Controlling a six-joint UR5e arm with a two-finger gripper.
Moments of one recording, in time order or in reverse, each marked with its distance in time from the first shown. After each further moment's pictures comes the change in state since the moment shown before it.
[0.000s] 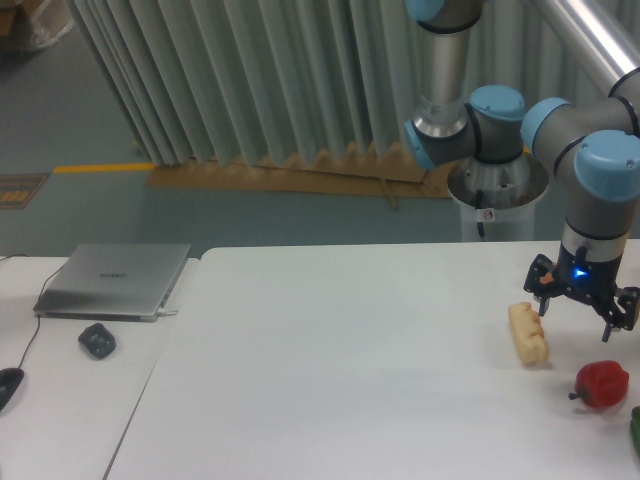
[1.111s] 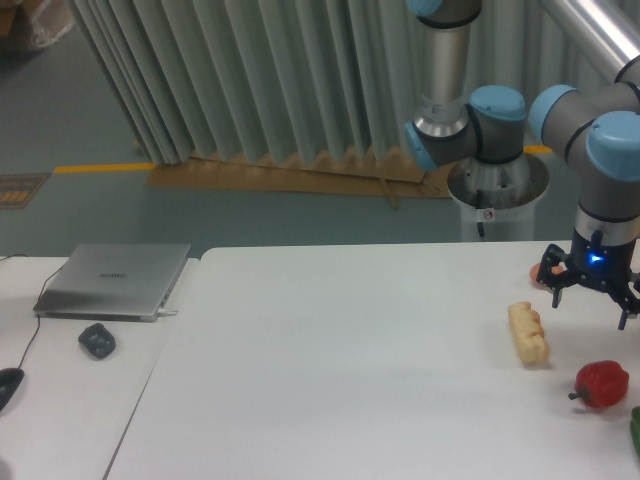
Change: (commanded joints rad) arm 0.002 0.011 0.000 -0.001 0.014 0.007
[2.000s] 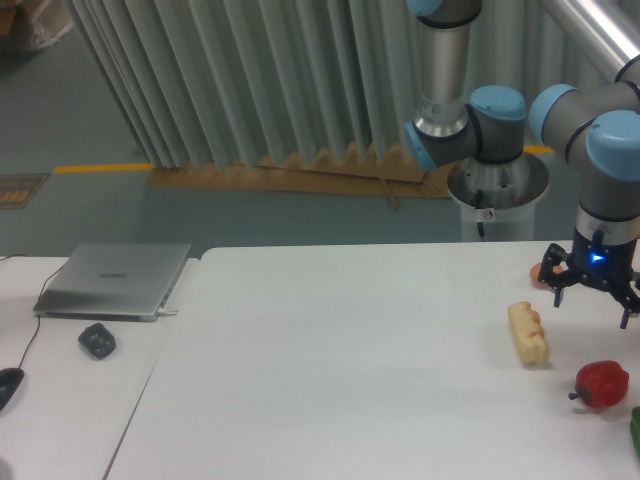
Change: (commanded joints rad) arm 0.040 0.008 0.014 -0.008 0.072 0.015
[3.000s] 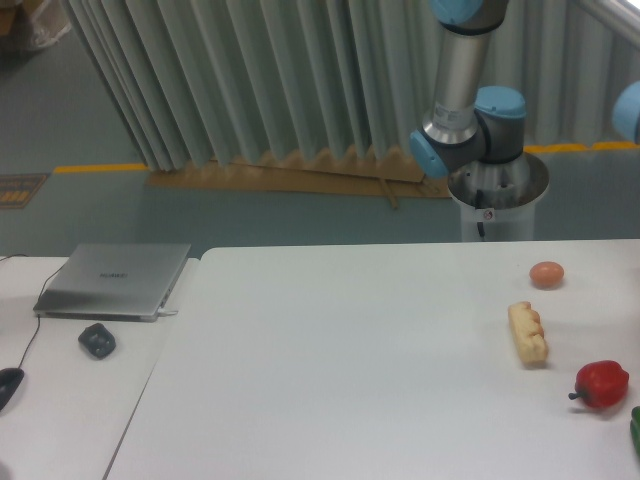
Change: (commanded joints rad) arm 0.221 -0.116 0.043 0.100 0.309 0.934
